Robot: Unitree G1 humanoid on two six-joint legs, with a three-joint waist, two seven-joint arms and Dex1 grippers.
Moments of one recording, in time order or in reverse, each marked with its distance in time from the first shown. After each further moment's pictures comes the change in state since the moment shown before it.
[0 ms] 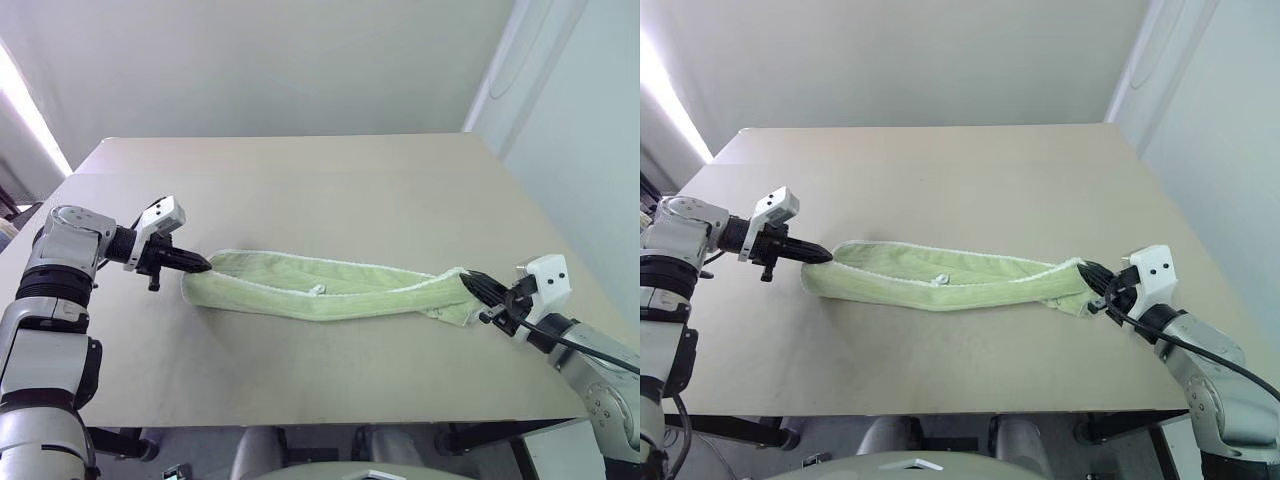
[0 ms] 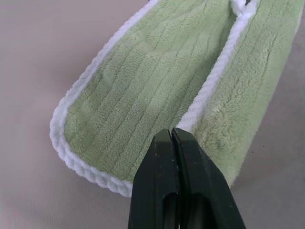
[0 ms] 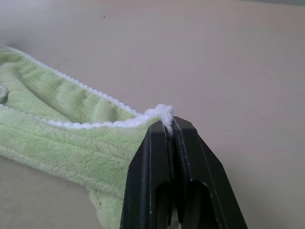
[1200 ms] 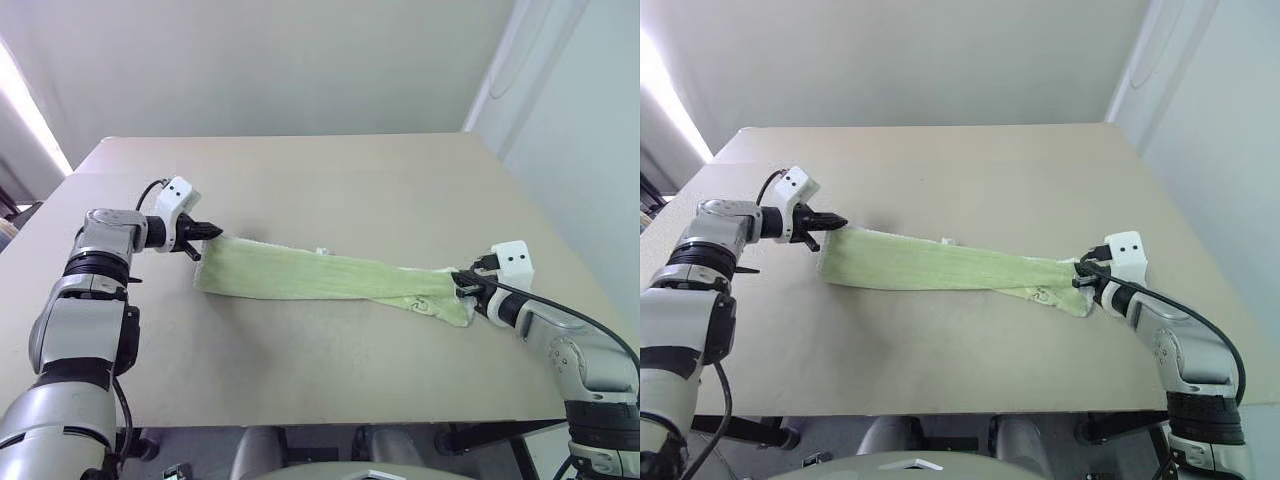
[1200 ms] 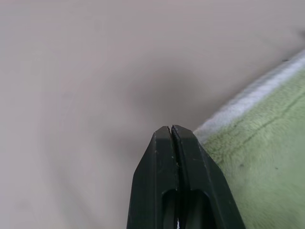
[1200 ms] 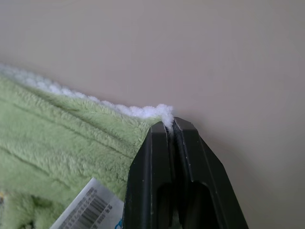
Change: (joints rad) left arm -0.160 -0.191 0.100 0.358 0.070 -0.154 0.541; right arm -0.265 0.023 0.134 0.248 -0.105 0.251 -0.177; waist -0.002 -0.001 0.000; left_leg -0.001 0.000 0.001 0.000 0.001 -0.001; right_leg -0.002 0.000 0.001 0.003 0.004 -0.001
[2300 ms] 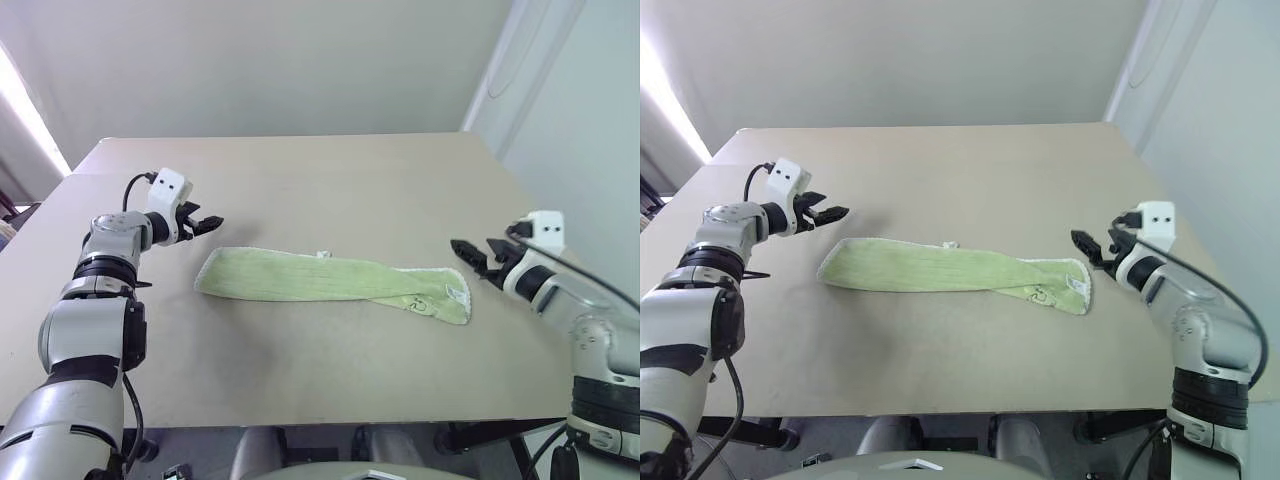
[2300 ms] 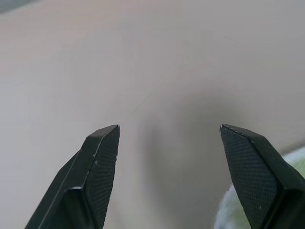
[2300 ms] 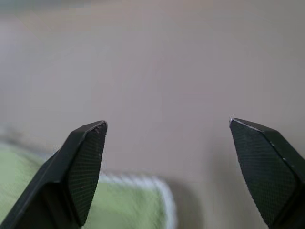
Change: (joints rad) left arm -0.027 -0.022 0.158 0.051 -0.007 -0.043 0.134; right arm -0.129 0.061 -0.254 -0.062 0.219 0.150 -0.019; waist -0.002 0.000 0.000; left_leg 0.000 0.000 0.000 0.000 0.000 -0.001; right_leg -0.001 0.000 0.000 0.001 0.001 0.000
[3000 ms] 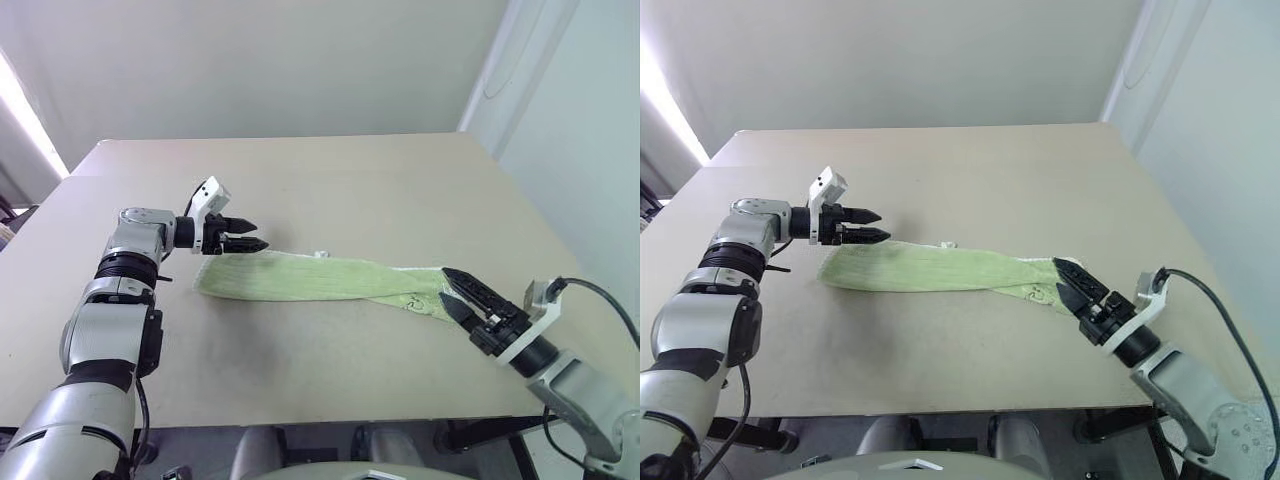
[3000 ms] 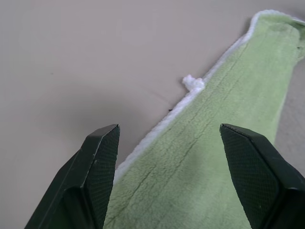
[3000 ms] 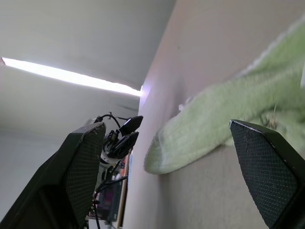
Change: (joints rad) left arm 0.051 -0.076 -0.091 -0.194 -0.038 0.133 -0.467; right arm 0.438 0.185 -0.063 -0.115 1.309 0.035 -0.596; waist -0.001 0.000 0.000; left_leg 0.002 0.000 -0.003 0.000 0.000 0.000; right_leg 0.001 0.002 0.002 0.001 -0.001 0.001
